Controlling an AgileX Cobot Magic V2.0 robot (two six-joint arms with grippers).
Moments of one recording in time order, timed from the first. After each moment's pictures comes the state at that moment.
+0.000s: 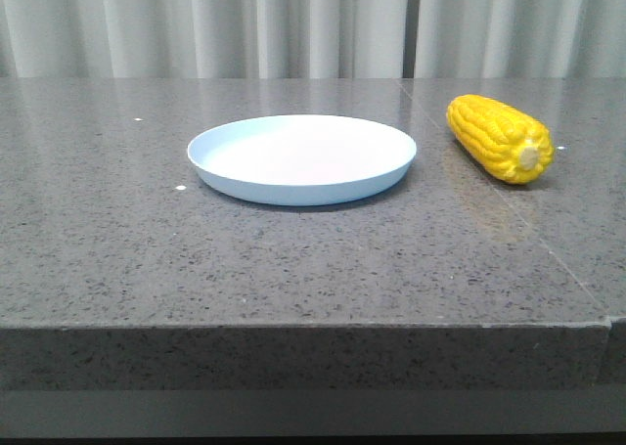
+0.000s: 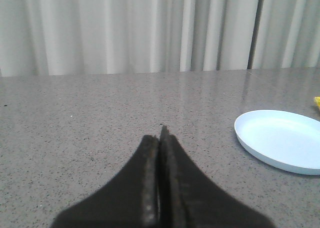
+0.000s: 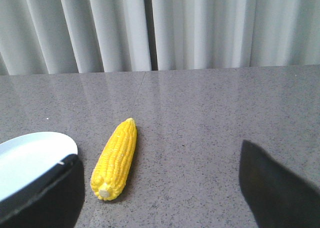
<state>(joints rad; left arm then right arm) -0.23 -0.01 -0.38 0.11 0.51 -0.11 0.00 0.29 -0.54 0.17 0.42 -0.03</state>
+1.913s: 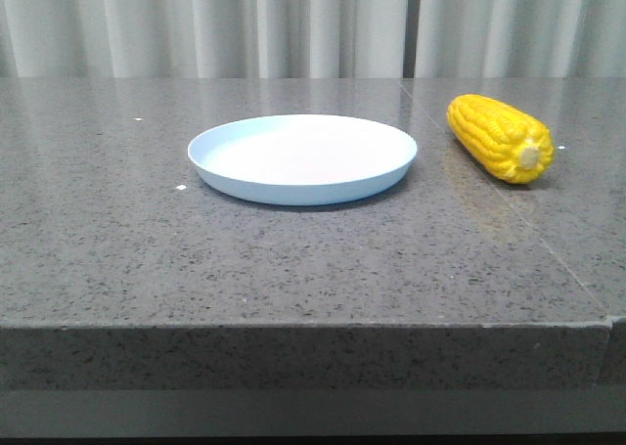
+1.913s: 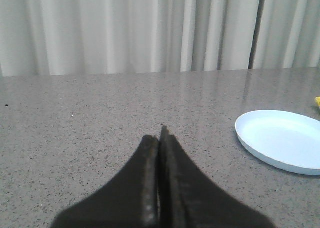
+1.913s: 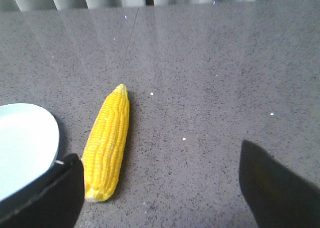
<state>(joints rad) -0.23 -0.01 -0.38 0.11 0.51 -0.11 0.00 0.88 -0.88 0.17 0.52 -0.03</state>
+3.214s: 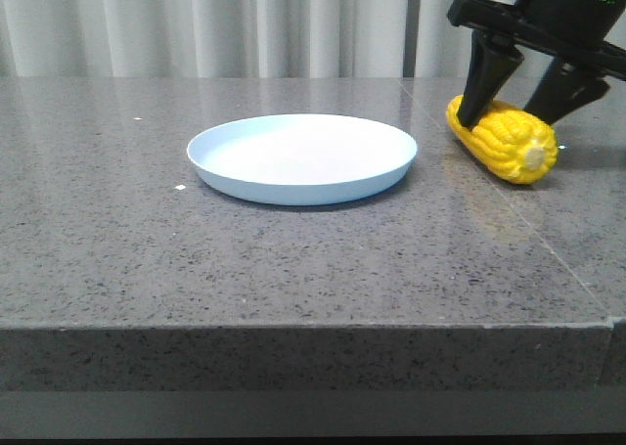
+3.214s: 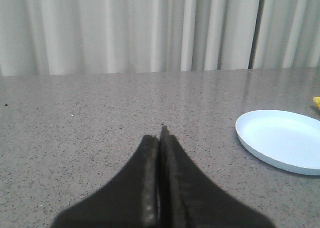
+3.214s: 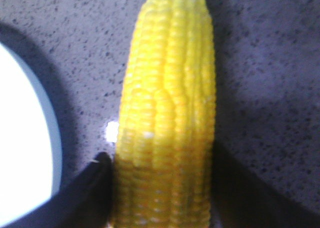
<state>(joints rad) -0.23 -0.01 -0.38 0.11 0.51 -0.11 0.11 1.77 -1.43 0.37 0.91 -0.02</state>
